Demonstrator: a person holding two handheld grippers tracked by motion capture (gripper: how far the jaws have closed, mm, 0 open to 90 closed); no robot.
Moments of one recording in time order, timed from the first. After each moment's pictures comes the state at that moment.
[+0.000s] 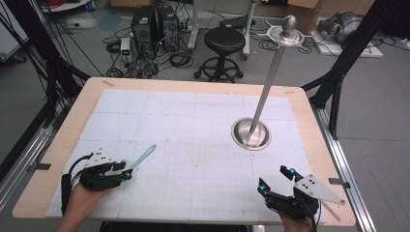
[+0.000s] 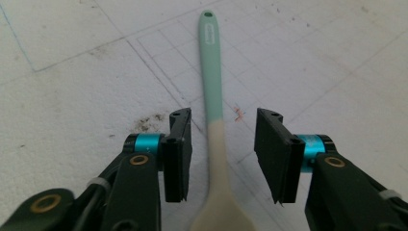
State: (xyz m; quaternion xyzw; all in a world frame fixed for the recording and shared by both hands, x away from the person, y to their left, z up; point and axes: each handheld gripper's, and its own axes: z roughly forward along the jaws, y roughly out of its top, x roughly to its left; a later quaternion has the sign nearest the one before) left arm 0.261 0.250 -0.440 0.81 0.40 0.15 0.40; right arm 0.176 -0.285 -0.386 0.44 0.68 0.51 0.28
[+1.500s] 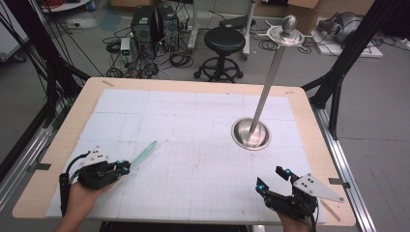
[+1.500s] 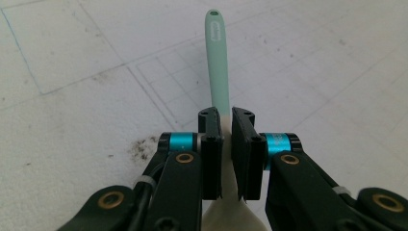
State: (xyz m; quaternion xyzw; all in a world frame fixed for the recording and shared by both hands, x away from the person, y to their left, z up) left arm 0.255 0.252 -0.425 0.78 0.41 0.16 0.45; right arm 0.178 -0.282 -0.388 0.44 0.68 0.53 0.25
